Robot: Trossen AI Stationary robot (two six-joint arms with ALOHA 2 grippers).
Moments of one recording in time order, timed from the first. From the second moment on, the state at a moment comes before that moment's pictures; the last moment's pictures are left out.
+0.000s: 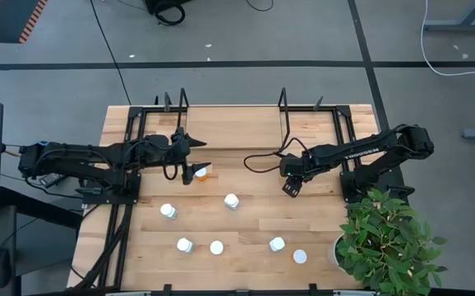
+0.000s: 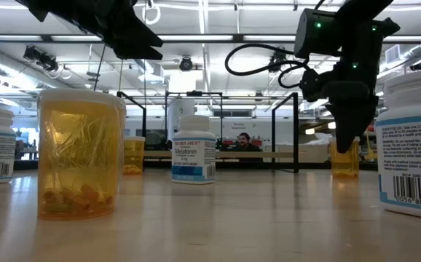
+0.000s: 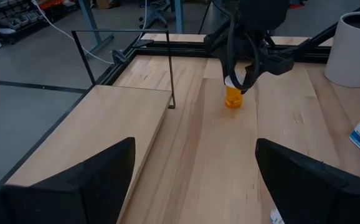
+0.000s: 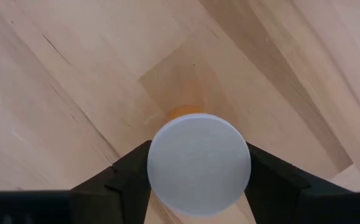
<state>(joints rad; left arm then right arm) 0.08 0.97 0.64 -0.01 -0.19 0.01 -0.01 1.41 0.79 -0.77 0.12 0.66</state>
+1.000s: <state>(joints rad) 0.08 0.97 0.64 -0.04 -0.19 0.03 -0.07 1.87 1.80 -1.13 0.24 0.01</state>
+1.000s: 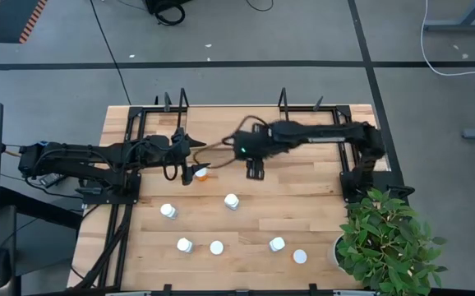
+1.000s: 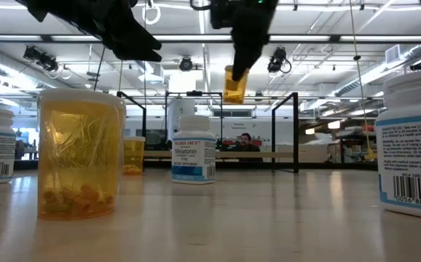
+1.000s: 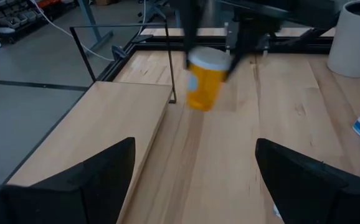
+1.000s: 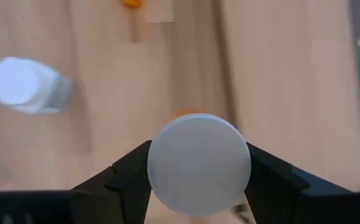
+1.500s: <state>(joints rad) 0.08 0.97 0.64 -0.04 -0.19 0.03 -0.49 1.98 2.02 -1.25 0.17 -0.19</state>
